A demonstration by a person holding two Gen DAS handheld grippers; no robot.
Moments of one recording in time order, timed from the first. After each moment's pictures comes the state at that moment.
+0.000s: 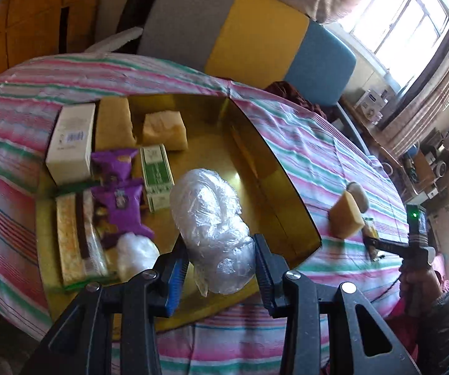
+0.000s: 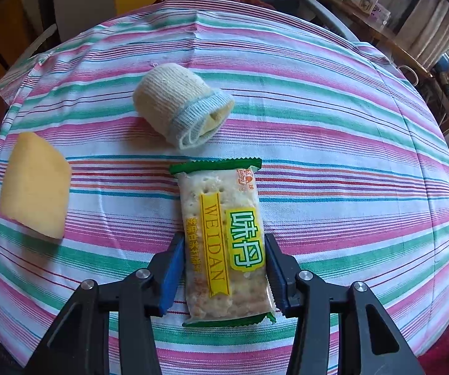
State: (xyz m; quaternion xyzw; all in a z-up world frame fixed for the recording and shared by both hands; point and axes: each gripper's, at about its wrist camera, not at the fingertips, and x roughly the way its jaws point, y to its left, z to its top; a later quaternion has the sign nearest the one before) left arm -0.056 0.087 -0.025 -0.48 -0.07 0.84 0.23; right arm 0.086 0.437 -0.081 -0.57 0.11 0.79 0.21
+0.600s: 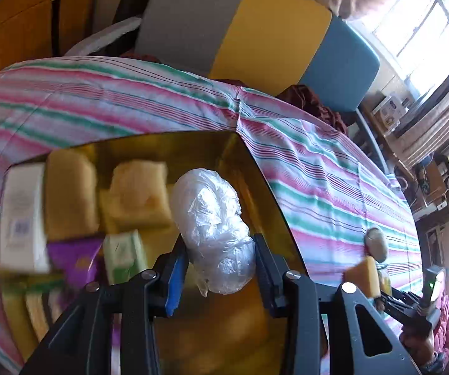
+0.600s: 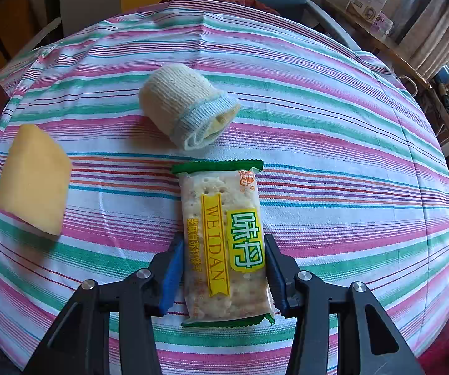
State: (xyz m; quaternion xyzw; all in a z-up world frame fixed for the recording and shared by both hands) left arm -0.180 0.150 -0.037 -0.52 -0.07 0.82 0.21; right arm 0.084 0.424 -0.076 -0.57 0.09 0.79 0.21
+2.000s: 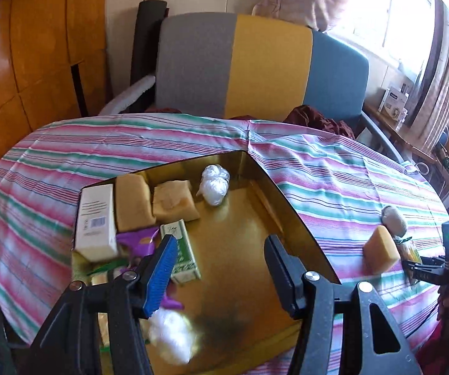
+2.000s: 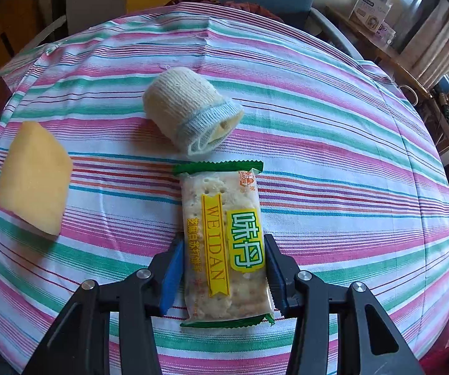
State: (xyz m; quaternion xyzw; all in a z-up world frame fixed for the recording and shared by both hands) left arm -0.080 0.116 0.010 -0.41 0.03 0.90 0.17; right arm 0.075 0.420 -0.079 -0.57 0.07 0.80 0.20
